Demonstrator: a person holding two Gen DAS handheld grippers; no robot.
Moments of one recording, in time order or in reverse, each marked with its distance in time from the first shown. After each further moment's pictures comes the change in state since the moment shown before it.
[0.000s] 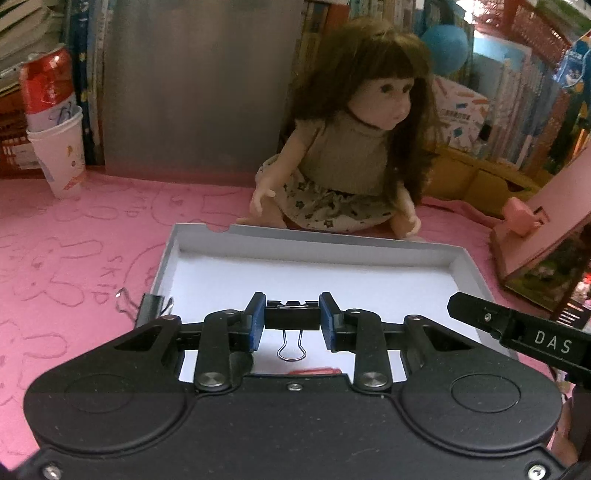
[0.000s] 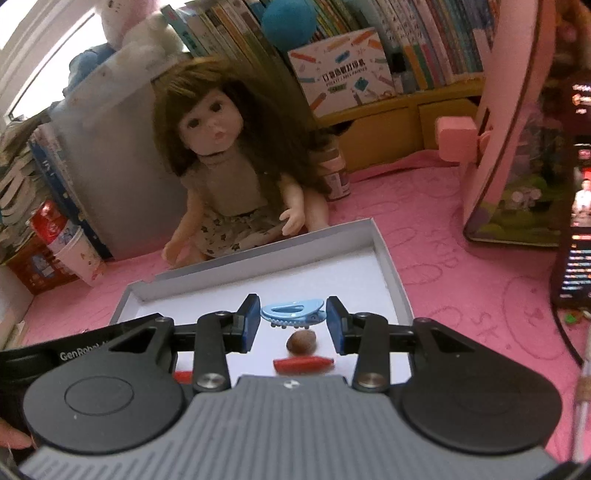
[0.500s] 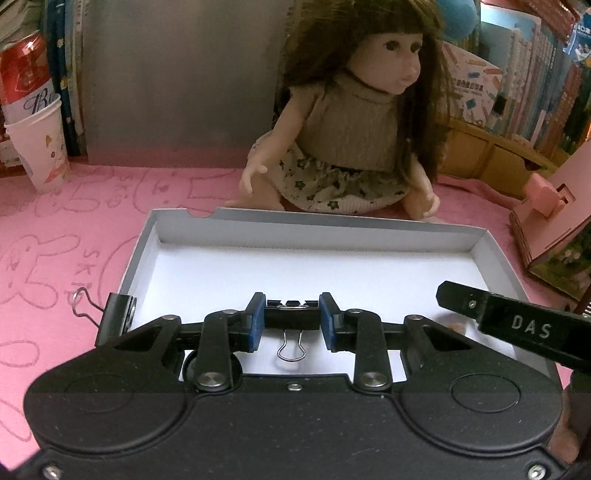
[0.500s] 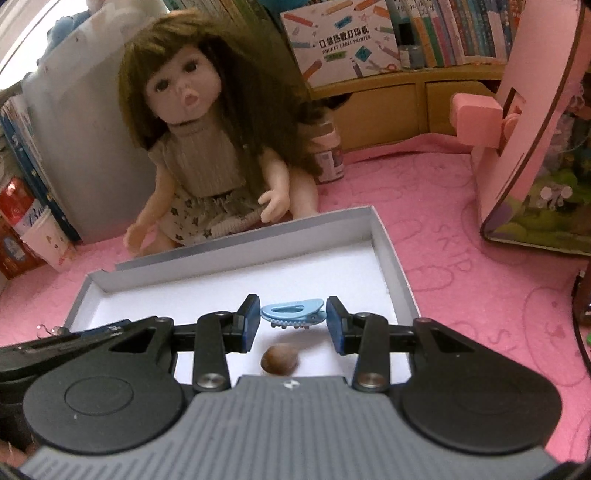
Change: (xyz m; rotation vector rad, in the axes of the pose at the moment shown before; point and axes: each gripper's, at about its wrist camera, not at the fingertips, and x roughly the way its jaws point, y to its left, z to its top) left arm 0.035 -0.008 -0.007 0.038 0.031 0.025; right arm 0.043 0.000 0.003 -0.043 0.056 -0.057
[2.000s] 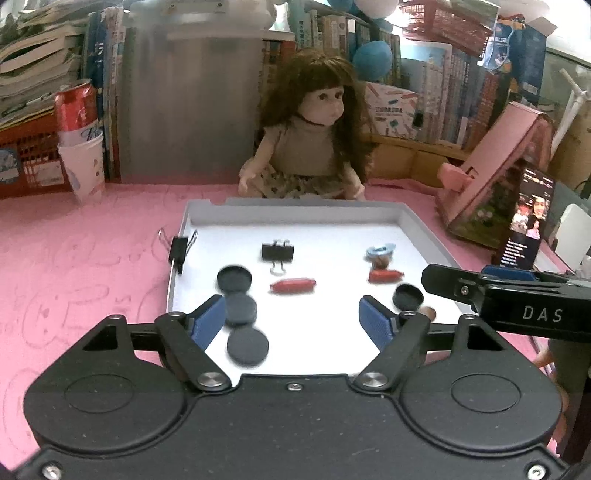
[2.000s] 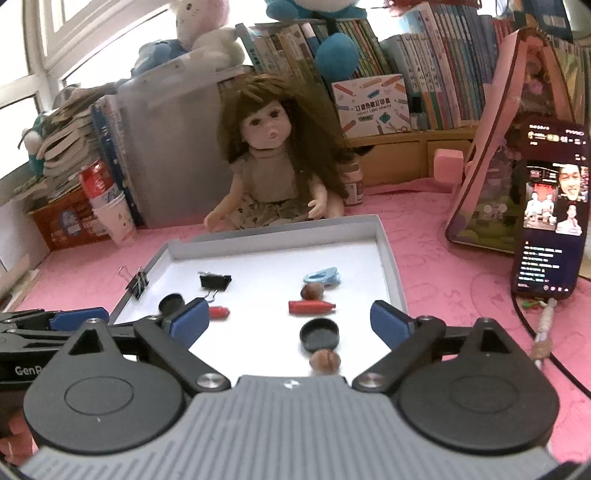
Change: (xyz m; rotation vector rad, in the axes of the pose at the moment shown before) left arm -0.143 0.011 -0.079 0.084 -0.134 -0.088; right arm -0.121 0.010 -0.068 -0.144 -0.162 0.073
